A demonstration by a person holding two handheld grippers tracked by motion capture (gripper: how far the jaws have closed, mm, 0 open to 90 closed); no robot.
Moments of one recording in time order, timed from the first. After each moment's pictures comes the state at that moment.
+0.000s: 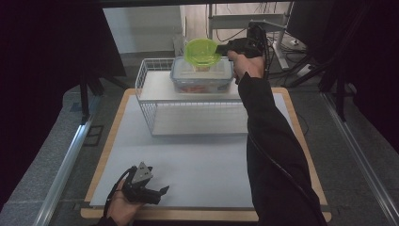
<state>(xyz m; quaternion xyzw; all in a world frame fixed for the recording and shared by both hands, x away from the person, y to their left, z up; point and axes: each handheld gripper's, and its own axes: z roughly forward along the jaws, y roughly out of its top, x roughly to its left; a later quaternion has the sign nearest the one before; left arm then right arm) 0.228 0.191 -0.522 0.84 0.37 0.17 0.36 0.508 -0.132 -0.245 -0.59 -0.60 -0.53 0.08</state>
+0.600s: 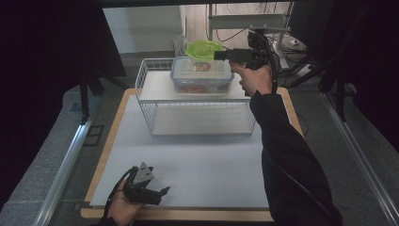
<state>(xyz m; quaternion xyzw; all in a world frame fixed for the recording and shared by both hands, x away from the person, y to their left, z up) 0.228 0.189 -0.522 0.85 0.36 0.17 0.36 0.472 -0.140 -0.248 -0.49 -0.69 -0.54 -0.02</state>
